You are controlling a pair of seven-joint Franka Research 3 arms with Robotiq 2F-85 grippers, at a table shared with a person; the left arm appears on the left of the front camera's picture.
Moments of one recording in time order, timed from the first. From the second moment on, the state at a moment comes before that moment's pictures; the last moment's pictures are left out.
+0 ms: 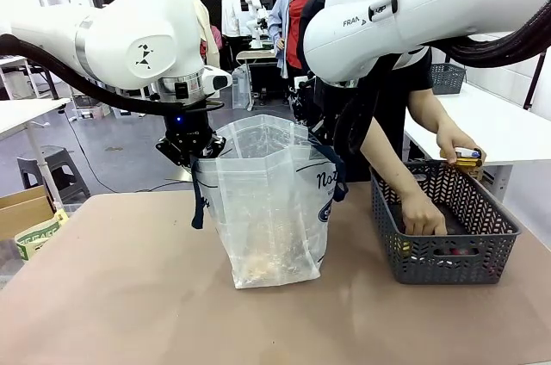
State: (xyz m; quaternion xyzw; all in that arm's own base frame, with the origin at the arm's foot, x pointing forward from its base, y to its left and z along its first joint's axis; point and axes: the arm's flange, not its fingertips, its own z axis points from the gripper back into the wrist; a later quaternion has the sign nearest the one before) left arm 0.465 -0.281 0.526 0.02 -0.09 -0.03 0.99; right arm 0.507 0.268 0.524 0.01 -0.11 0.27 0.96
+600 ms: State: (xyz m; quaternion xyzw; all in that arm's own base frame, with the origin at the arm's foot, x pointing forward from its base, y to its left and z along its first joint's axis) left arm 0.465 -0.281 0.526 0.02 -0.09 -0.03 0.99; right arm 0.507 0.268 0.524 0.01 -0.11 0.27 0.96
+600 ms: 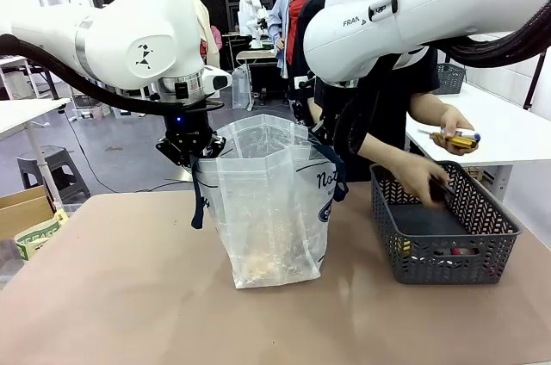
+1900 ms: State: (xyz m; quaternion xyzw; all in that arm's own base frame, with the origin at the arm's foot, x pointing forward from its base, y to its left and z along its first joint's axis) left arm 0.465 -0.281 0.526 0.02 -0.09 -0.03 0.99; right arm 0.507 0.268 0.524 0.01 -0.11 0.27 0.96
